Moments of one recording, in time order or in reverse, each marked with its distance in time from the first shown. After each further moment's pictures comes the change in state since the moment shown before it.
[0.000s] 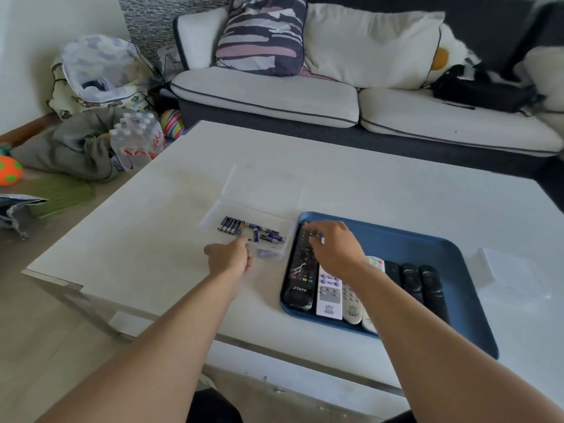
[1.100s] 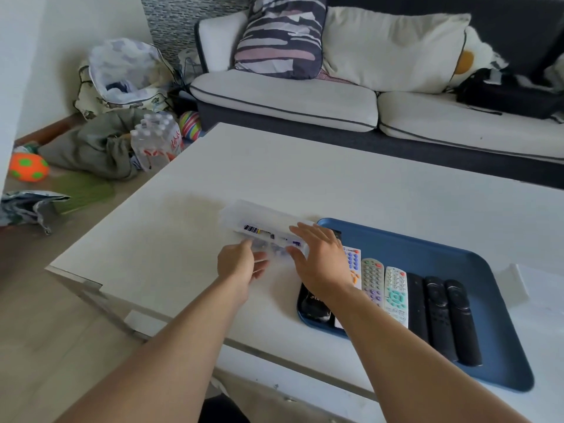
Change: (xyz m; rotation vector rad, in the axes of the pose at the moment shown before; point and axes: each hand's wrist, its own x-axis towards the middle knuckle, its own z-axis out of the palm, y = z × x) left_hand -0.002 0.008 -0.013 -0.044 -0.079 -0.034; right_hand 0.003 -0.035 0.054 0.029 0.159 -0.157
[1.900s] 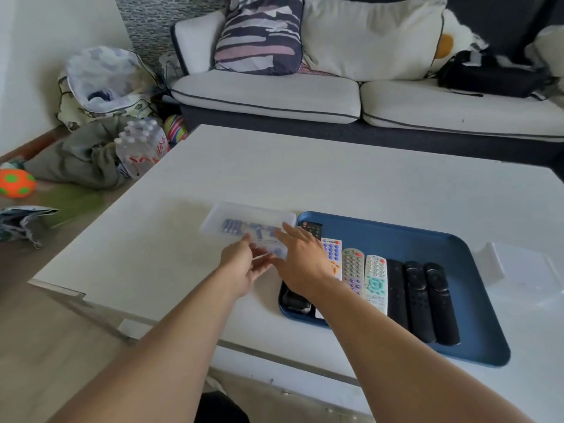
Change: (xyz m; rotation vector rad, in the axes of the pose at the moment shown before) left_hand -0.009 -0.004 0.033 -0.127 -0.131 -0.137; right_hand -0.010 -0.001 -0.017 -0.076 -0.223 0.035
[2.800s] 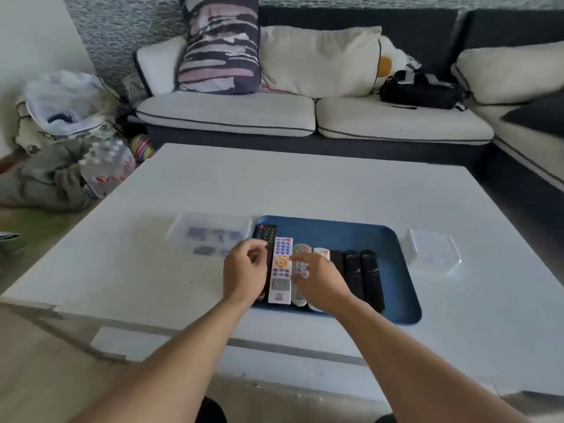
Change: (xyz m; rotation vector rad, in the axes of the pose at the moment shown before) left_hand -0.062 -0.066 0.033 0.820 -0.058 0.924; right_hand -0.102 0.063 -0.061 0.290 0.041 0.297
